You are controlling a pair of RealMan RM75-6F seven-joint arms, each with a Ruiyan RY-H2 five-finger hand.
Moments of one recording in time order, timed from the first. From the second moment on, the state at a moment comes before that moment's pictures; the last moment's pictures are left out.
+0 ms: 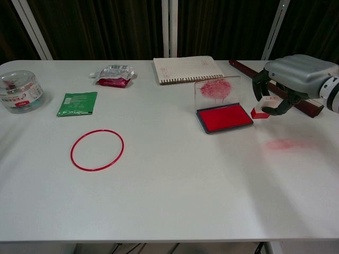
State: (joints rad) left arm -0.11 -1.18 -0.03 -1.47 1.53 1.48 -0.04; right arm 0.61 -1.55 0.21 -1.36 -1.25 0.92 -0.43
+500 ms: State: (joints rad) left arm -0.12 -1.19 -0.03 -1.43 1.52 1.47 -0.07; right arm 0.78 -1.61 0.23 -1.33 -0.99 0.78 -0.59
